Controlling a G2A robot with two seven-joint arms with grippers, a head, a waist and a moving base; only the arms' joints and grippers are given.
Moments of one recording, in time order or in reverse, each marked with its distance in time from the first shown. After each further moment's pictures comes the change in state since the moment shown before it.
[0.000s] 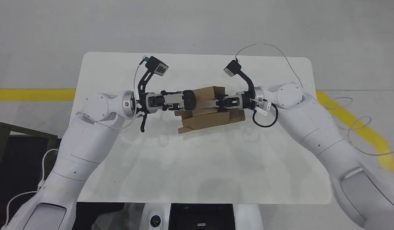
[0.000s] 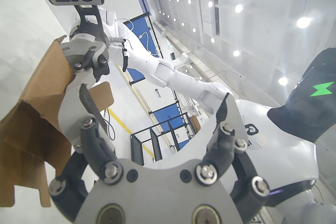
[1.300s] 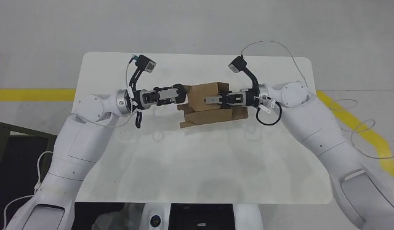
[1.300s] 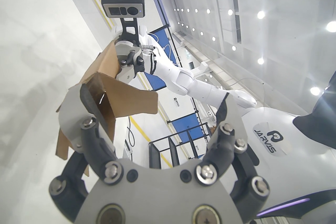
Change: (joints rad) left arm 0.028 0.004 -0.073 0.048 0.116 -0.036 0.060; right arm -0.038 0.004 0.093 -0.022 -0.036 0.015 0.015
